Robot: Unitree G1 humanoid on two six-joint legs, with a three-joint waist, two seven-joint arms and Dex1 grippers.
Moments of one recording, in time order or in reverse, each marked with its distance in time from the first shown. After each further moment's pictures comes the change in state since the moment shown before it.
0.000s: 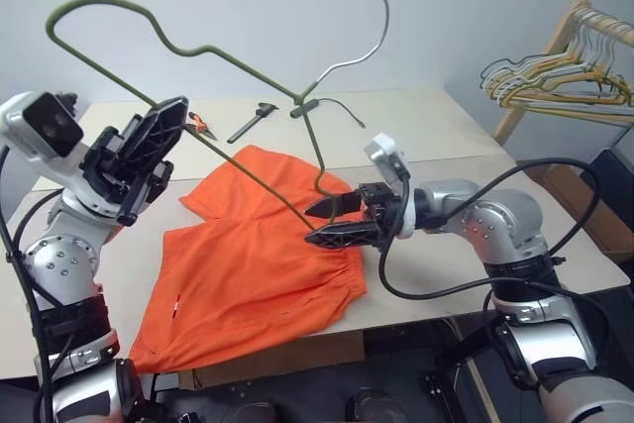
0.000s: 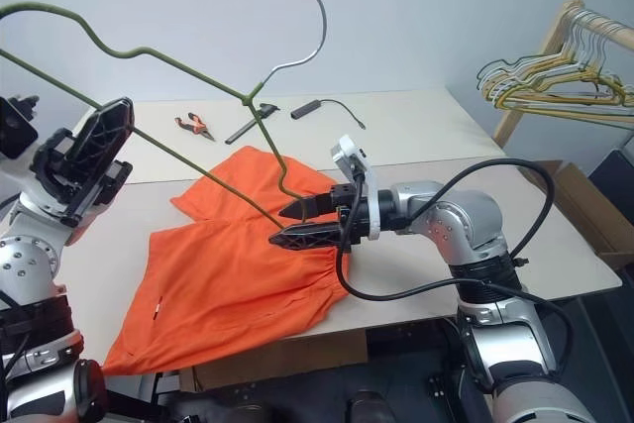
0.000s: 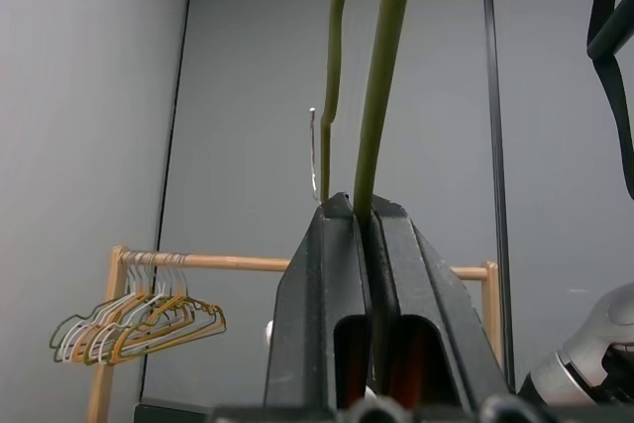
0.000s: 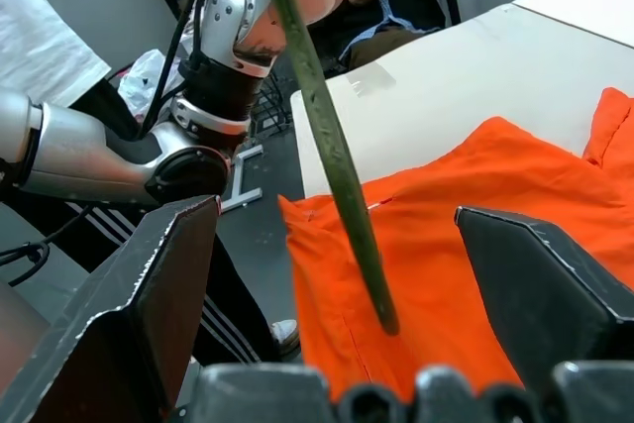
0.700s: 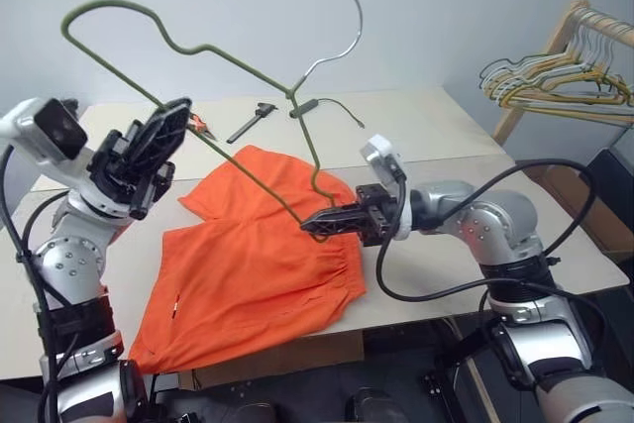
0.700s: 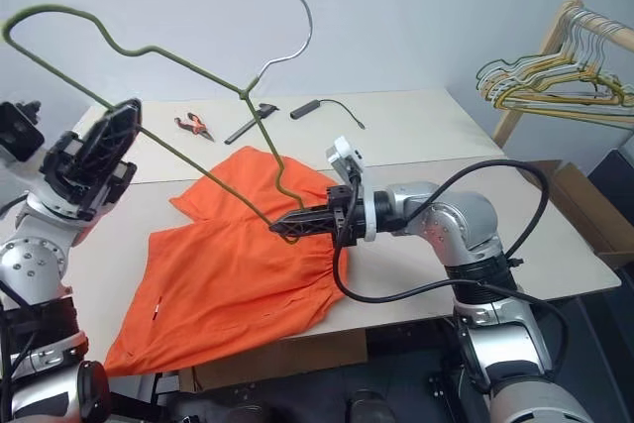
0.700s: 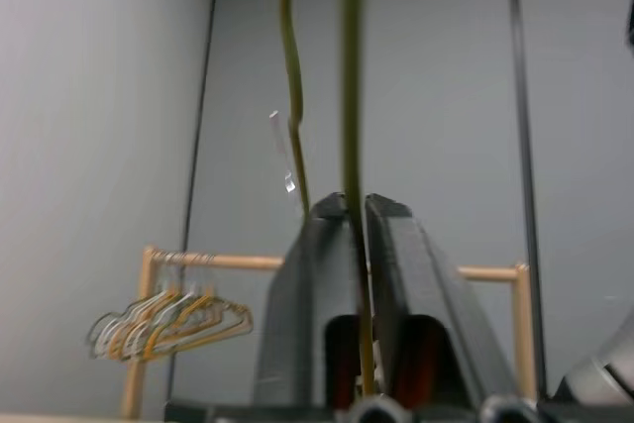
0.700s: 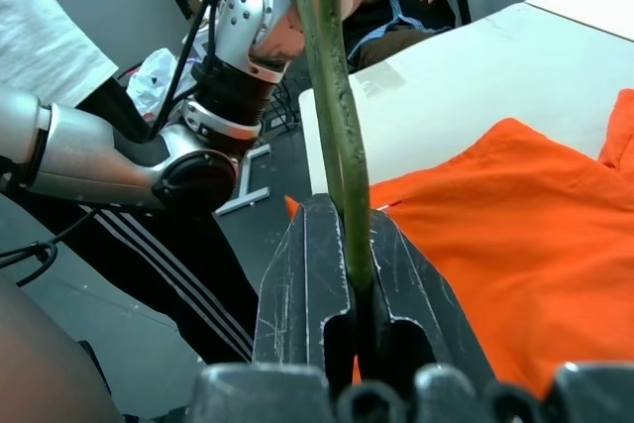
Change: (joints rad) left arm 0.013 -0.017 -0.033 0.026 0.083 -0.052 -0.013; right arm 0.000 0.023 0.006 -0.004 0.000 0.000 -0.013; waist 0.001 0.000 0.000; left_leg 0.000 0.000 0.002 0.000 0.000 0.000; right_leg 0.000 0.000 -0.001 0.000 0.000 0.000
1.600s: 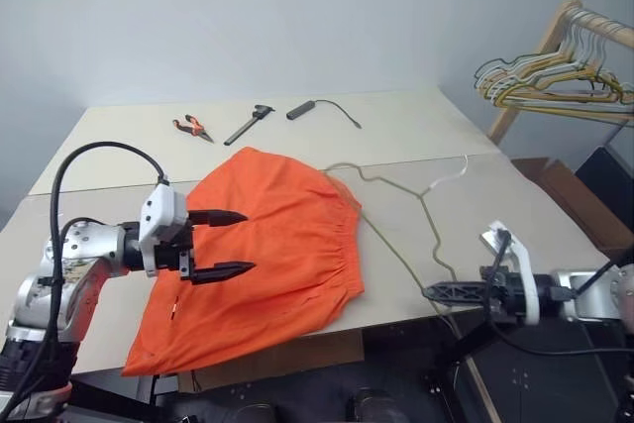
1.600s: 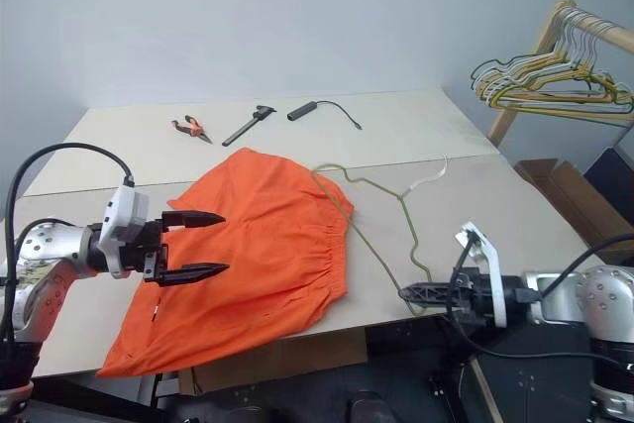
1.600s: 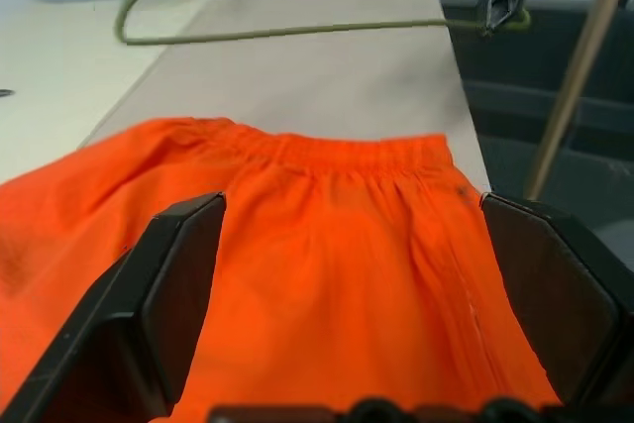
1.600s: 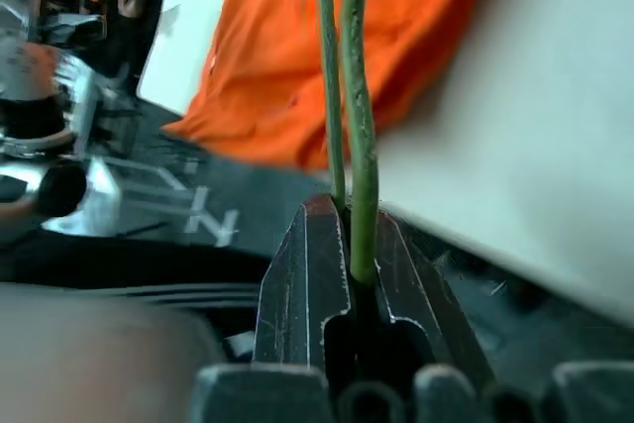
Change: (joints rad) left arm 0.256 0.303 -0.296 -0.089 0.647 -0.234 -0.130; right arm 0.538 -0.429 -0.443 -0.022 0.362 0.599 -0.296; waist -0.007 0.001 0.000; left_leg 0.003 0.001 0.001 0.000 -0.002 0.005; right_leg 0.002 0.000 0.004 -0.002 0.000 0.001
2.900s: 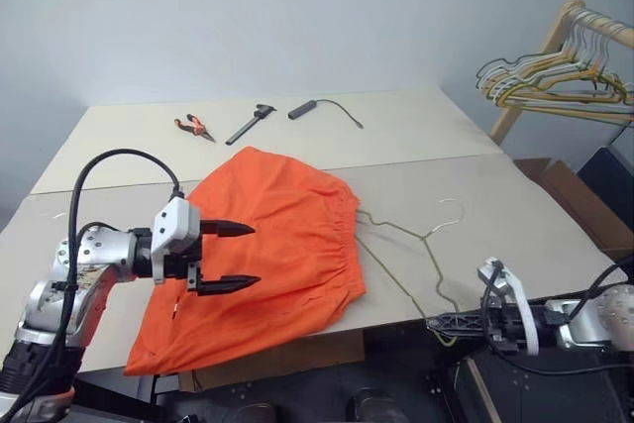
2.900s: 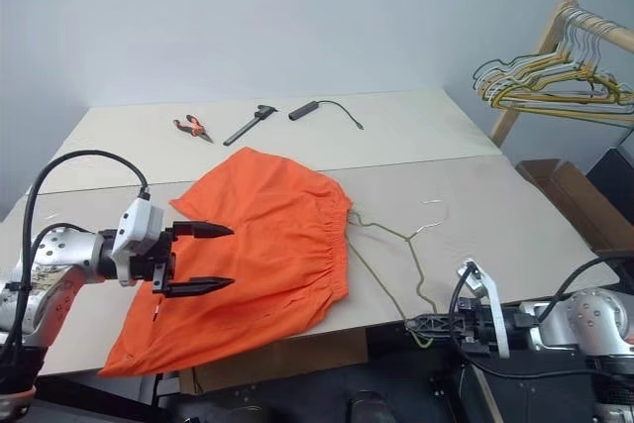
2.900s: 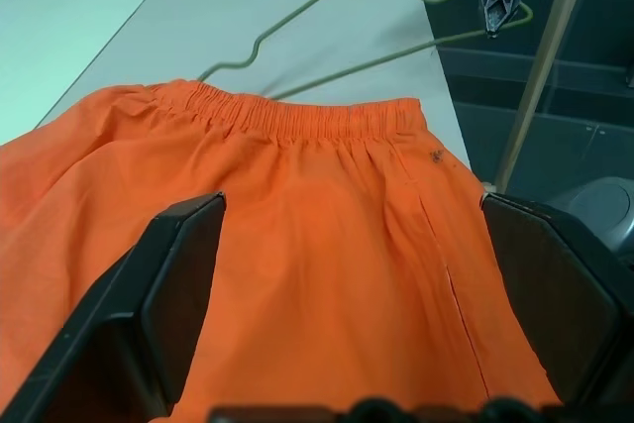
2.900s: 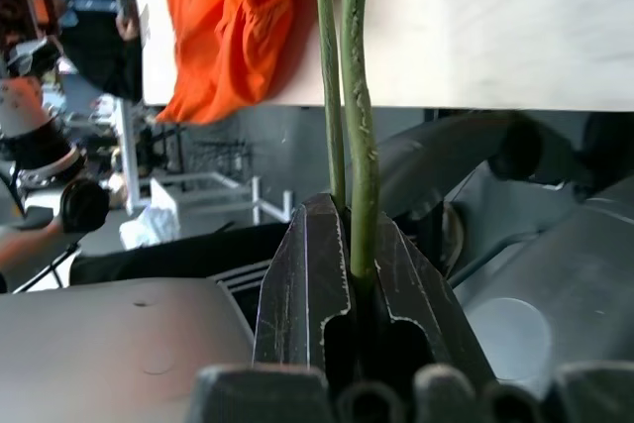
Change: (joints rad) left arm 0.021 0.004 -0.047 -0.016 0.043 -0.042 -0.015; right arm 0.056 0.010 0.114 0.146 -0.055 0.002 0.043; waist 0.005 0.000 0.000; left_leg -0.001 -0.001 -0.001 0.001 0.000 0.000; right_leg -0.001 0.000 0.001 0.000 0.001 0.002
